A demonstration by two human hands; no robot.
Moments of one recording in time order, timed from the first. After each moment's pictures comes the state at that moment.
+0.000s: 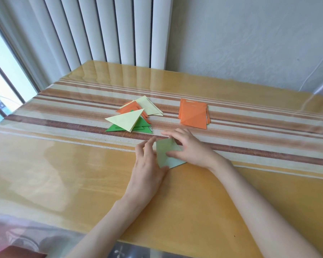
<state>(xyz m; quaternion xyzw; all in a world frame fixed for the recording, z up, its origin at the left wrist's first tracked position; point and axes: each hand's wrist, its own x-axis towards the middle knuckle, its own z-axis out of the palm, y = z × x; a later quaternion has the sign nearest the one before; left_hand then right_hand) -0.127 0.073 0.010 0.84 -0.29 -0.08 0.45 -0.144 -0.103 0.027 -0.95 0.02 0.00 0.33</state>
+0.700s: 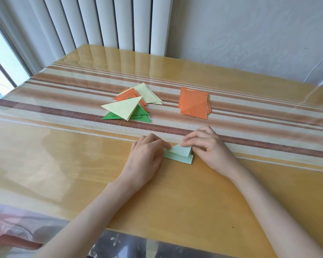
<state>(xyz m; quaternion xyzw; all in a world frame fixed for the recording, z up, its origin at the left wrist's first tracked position) -0.105 0.071 -0.003 0.83 -0.41 -0.01 0.38 -0.190 -0.131 0.006 -0.95 -0.04 -0.18 0.26</state>
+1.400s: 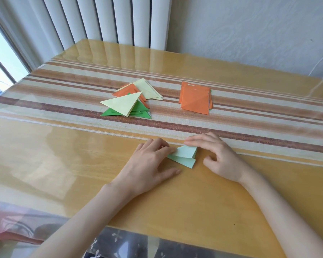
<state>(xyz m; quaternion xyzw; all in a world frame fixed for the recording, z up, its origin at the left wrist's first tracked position) -0.114 0.082 -0.005 0.82 -0.51 -0.03 0.27 -0.216 -0.135 0.007 -0.95 -0.03 -0.07 0.31</state>
